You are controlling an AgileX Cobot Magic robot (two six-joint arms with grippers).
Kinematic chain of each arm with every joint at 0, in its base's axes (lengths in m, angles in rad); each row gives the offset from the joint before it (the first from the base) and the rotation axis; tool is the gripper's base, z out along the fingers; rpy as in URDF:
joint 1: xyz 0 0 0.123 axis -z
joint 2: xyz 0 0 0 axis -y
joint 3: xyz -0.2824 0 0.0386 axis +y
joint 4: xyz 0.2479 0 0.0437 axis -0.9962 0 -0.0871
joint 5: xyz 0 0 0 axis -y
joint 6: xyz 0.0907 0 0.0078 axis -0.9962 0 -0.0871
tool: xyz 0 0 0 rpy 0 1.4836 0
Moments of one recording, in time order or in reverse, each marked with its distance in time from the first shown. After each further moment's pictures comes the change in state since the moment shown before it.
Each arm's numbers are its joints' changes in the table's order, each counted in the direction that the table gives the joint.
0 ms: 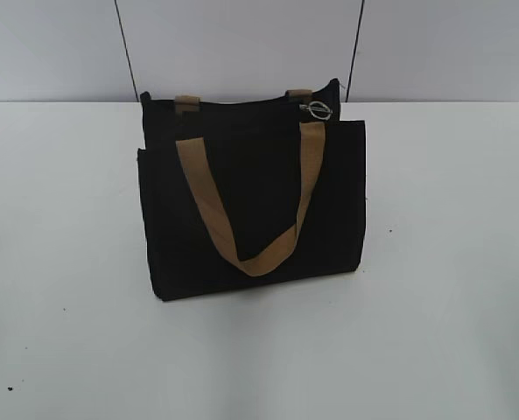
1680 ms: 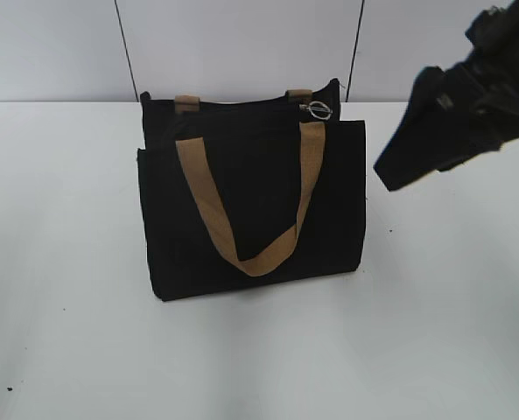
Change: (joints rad) left arm 0.000 -0.505 -0.148 0.036 0.220 0.111; right arm 0.000 -1.196 -0.768 -0.479 -0.071 0.339
